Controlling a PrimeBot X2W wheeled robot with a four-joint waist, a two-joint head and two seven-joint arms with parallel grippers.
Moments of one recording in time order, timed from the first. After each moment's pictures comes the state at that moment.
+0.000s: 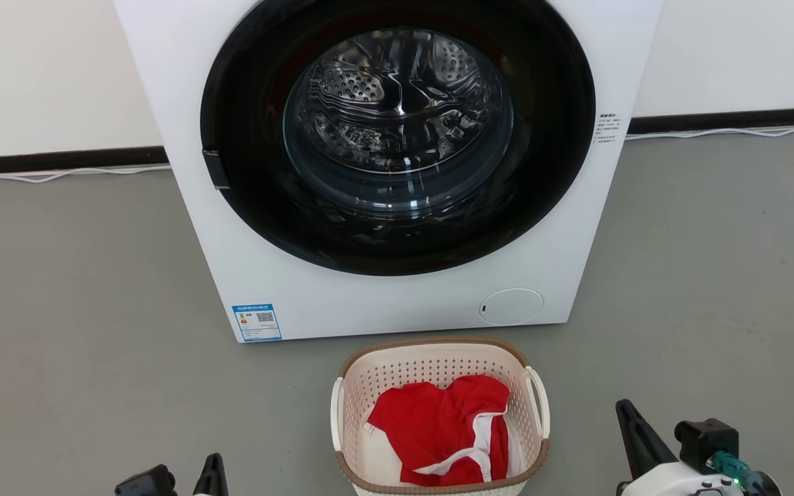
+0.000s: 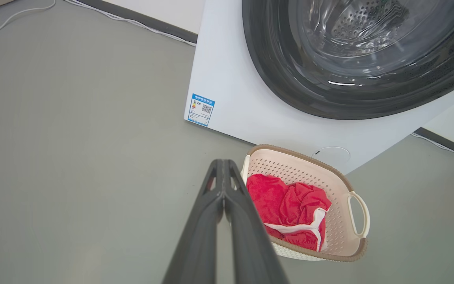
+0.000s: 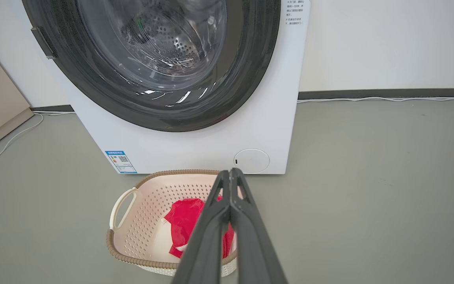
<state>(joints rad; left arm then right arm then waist) -0.05 0.03 -0.05 0.63 -0.45 0.09 -0.24 -0.11 -0.07 0.00 0.62 0.09 0.13 -0.23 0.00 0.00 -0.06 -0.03</state>
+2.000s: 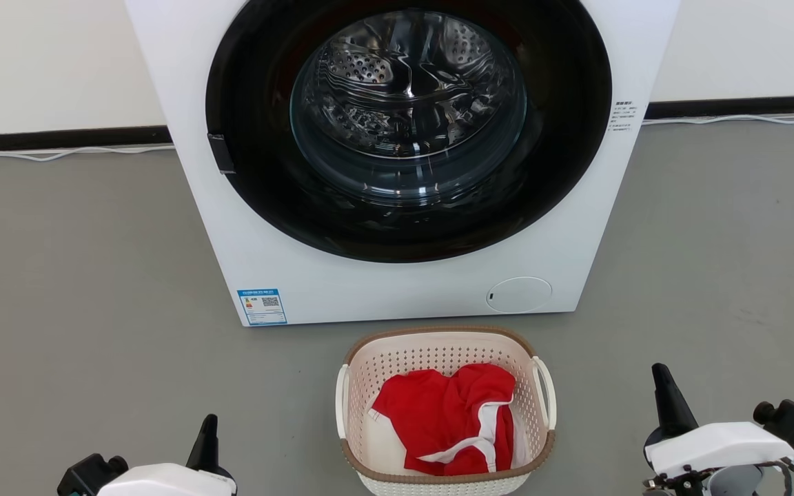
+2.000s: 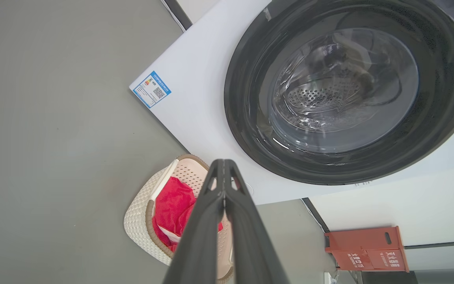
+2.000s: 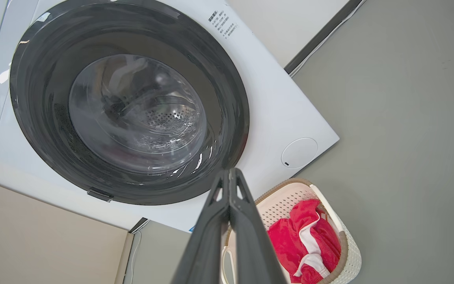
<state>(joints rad) -0.05 0.03 0.01 0.45 -1.02 -0.02 -0.07 -0.11 -0.06 -0.06 0.45 0.84 0.12 -0.06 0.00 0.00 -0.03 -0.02</state>
